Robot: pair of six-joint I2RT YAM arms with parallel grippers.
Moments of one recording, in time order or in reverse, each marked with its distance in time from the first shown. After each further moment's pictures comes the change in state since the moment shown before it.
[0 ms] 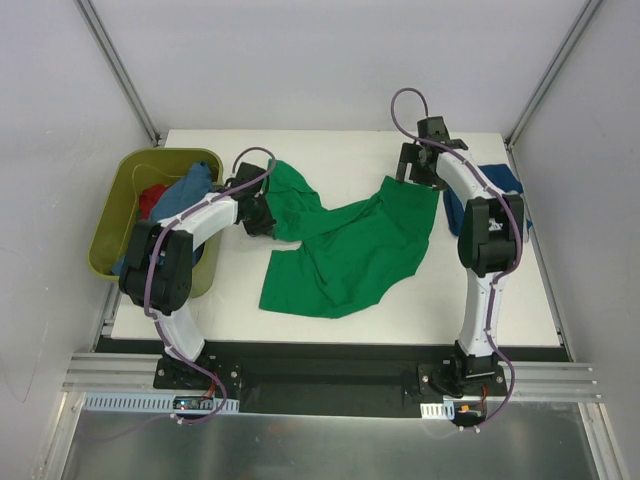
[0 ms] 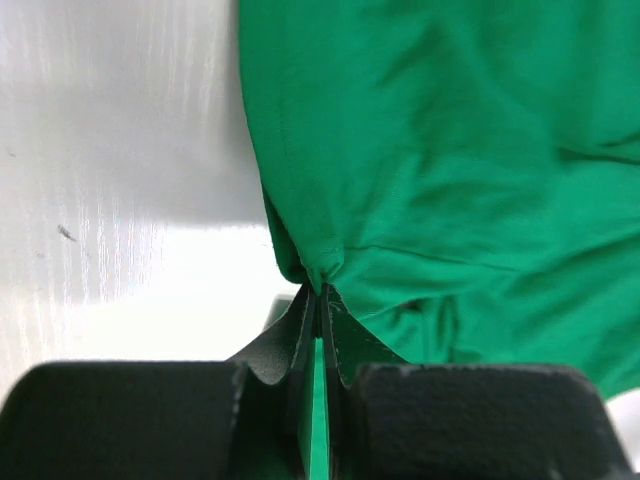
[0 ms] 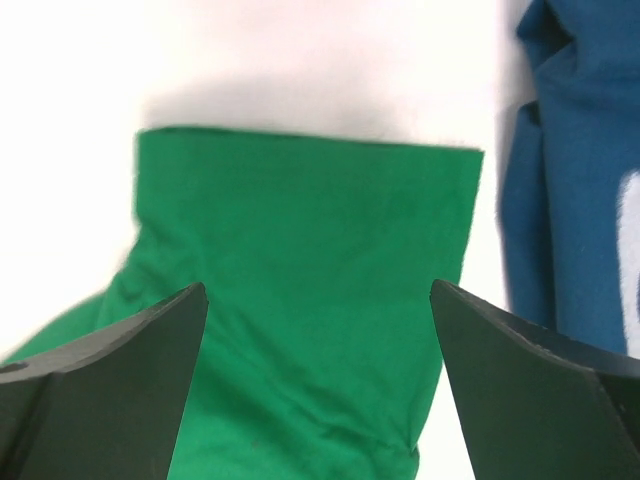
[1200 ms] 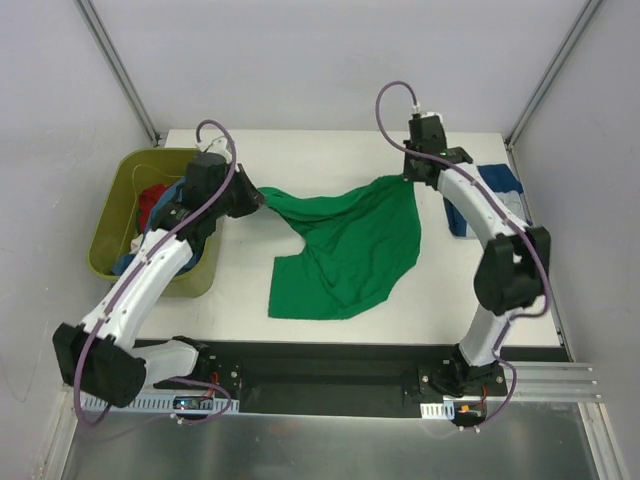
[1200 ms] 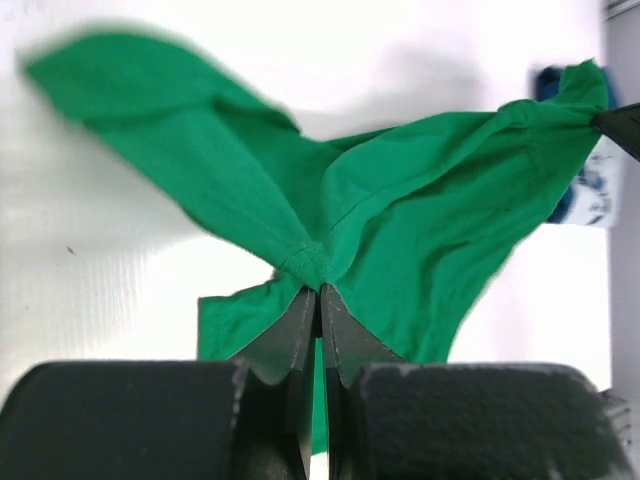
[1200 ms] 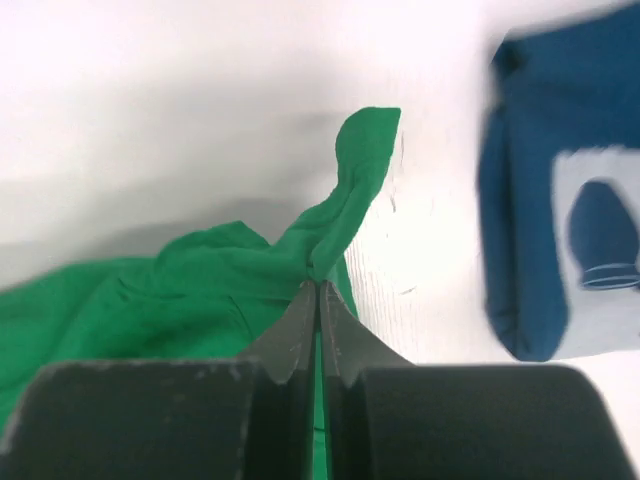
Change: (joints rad) left arm -0.027 -0.546 -0.043 0.029 0.008 0.066; right arm 0.131 -0.227 -0.160 0.044 0.145 -0.068
